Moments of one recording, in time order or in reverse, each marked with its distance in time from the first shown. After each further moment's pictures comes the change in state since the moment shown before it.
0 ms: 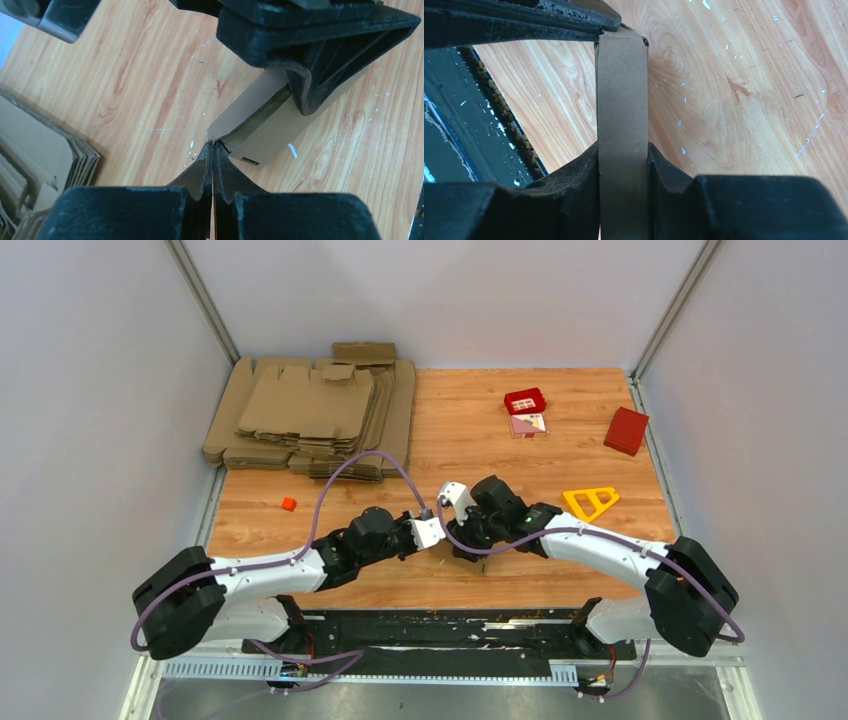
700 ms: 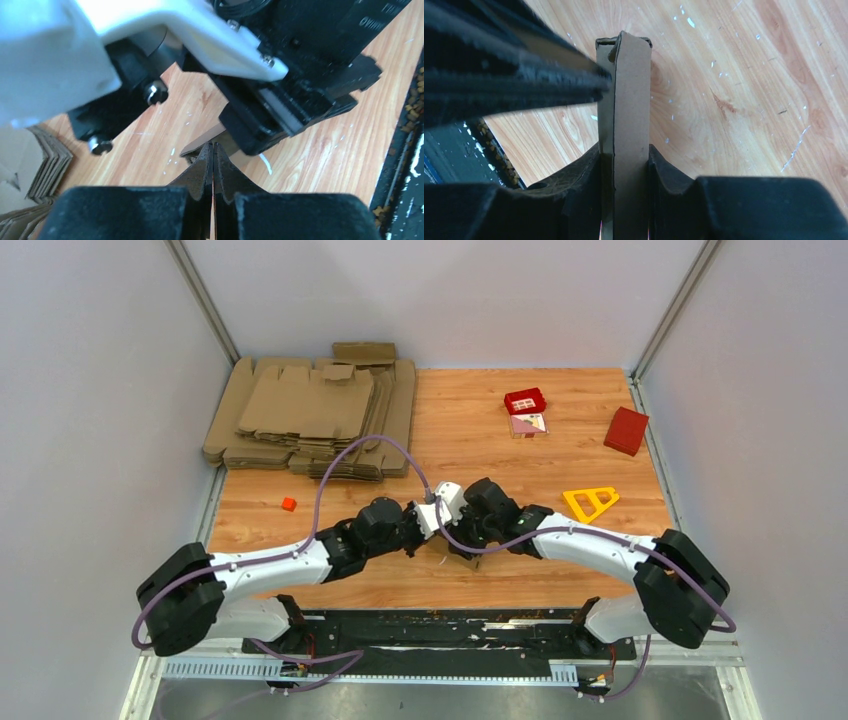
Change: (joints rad) left arm 0.001 0.030 0.106 -0.118 -0.005 -0.178; right arm 0.032 0.056 -0.008 0.081 0.085 -0.011
